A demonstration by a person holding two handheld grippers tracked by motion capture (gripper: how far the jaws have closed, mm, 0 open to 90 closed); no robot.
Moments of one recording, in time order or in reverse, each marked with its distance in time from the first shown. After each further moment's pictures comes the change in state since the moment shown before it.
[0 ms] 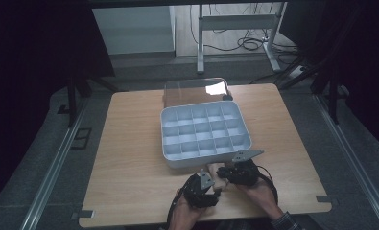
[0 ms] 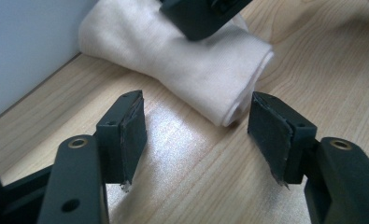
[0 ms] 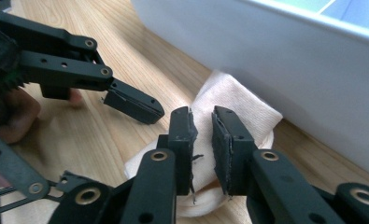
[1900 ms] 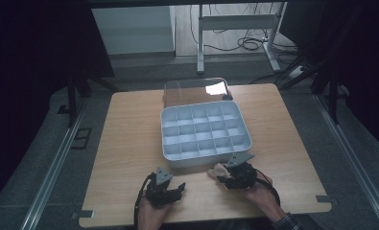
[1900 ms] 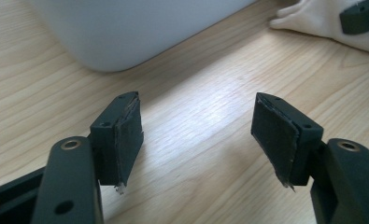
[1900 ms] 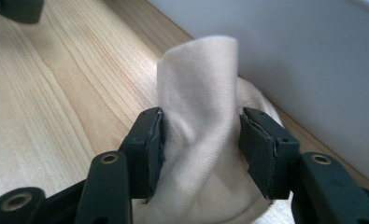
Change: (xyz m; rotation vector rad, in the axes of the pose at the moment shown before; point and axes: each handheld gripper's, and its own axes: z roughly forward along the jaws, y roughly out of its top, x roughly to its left) left arm 0.073 -0.055 -0.065 -0.040 0.131 -0.235; right arm 0.014 0.002 0.006 0.141 -0.173 -0.122
